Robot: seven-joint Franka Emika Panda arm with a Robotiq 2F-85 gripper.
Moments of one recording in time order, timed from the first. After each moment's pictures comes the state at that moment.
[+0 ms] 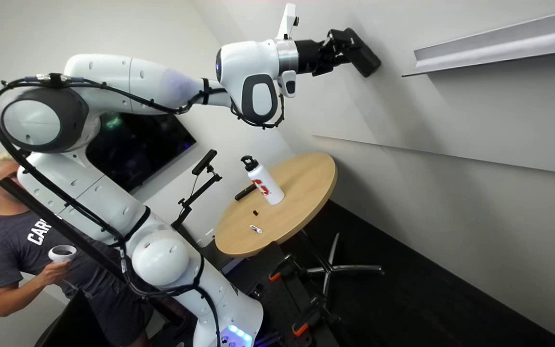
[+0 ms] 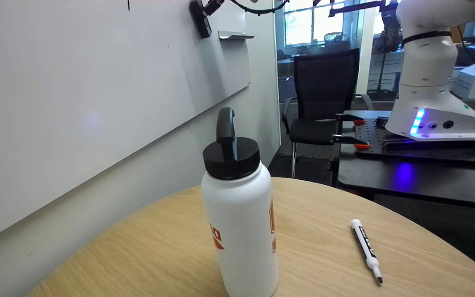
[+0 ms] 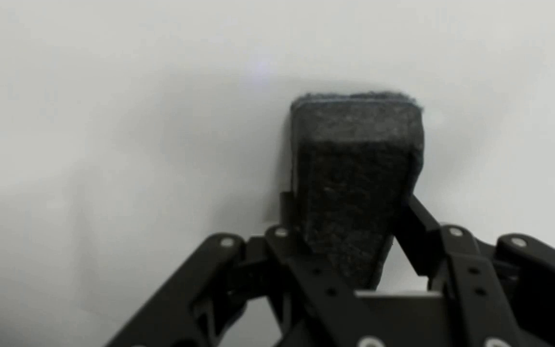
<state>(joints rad) 0.33 -0.09 -0.28 -2.38 0.19 3.42 2.47</state>
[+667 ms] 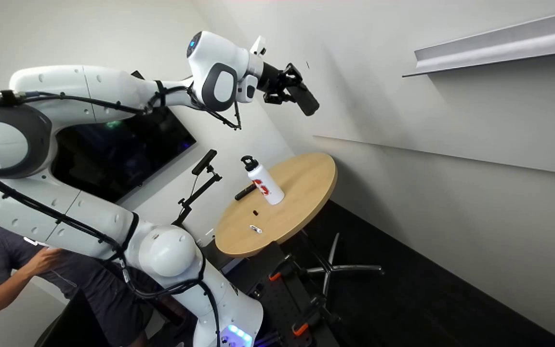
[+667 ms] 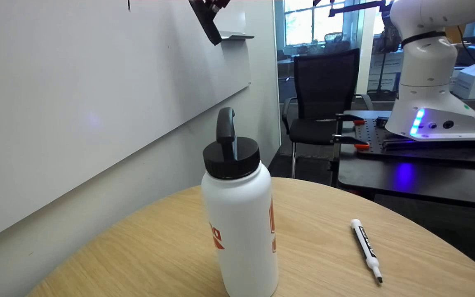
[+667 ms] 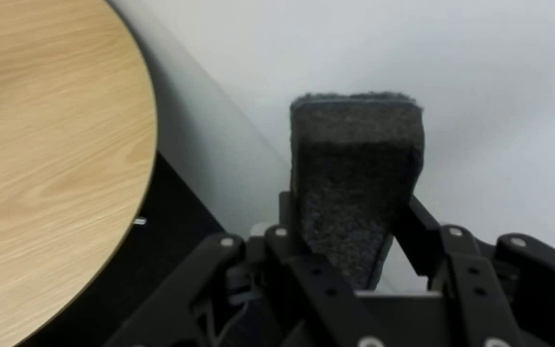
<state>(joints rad) 0.54 -0.35 -0.25 -2.43 0.18 2.79 2.31</state>
